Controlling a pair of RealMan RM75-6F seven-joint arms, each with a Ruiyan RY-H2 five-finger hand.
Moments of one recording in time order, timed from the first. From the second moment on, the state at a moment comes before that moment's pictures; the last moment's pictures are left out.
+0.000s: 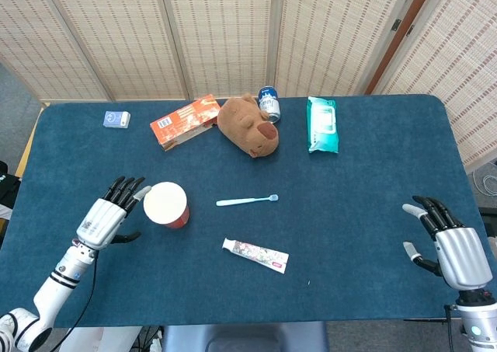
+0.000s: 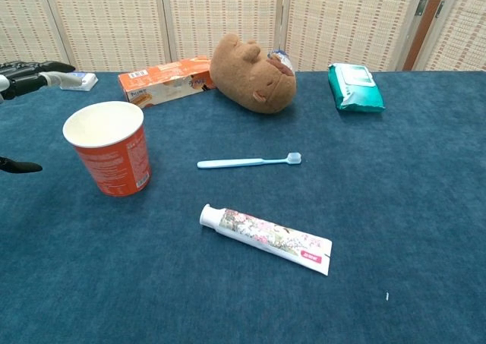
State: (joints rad) left arm -0.47 -1.45 -0.05 -1.13 1.67 1.32 -0.09; right arm 0.08 -1.06 0.06 -1.73 -1.62 1.56 -0.03
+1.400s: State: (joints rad) left arm -0.56 -1.69 -0.05 -0.85 1.63 1.34 -0.12; right arm 0.07 -1.06 0.06 -1.72 -1.62 1.56 0.00
